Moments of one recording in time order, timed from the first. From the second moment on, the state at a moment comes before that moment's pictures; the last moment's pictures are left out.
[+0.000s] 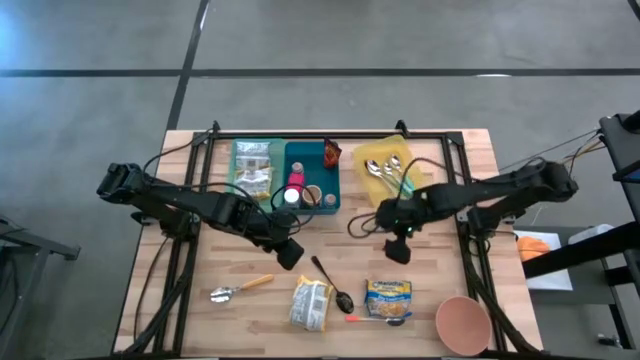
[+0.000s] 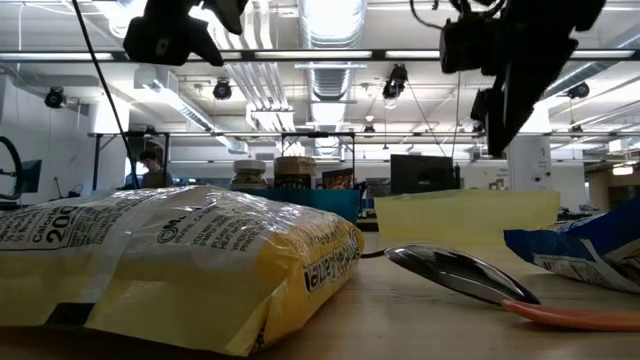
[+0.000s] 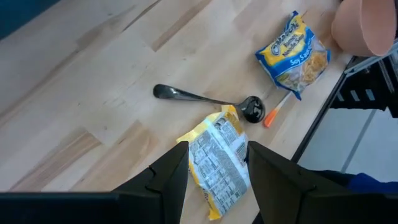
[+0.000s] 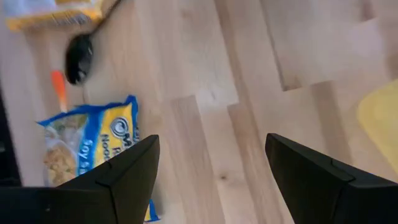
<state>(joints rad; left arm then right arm) -0.25 1.47 1.24 -0.75 -0.01 -1.10 0.12 1.33 0.94 -0.76 -0.14 0.46</state>
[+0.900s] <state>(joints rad) -0.38 1.47 1.24 -0.78 -0.15 -1.21 0.24 1.74 0.94 -0.42 -0.39 0.38</state>
